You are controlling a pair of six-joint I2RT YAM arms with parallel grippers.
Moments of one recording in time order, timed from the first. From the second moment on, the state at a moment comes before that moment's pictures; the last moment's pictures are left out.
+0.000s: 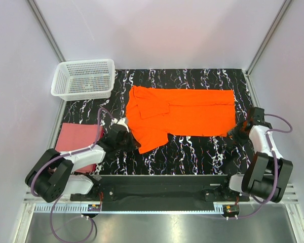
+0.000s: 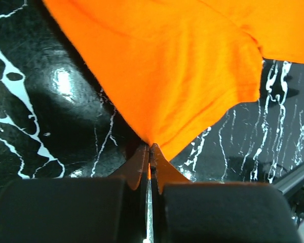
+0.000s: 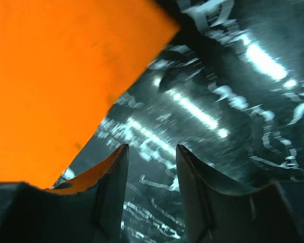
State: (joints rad) left arm -0.59 1.29 0.41 0.13 0.11 -0.82; right arm -0.31 1.28 0.79 -0.68 -0.06 0.65
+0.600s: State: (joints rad) left arm -0.59 1.23 0.41 0.15 0.18 -0.79; right arm -0.44 1.45 0.76 -0.46 -0.04 0.71
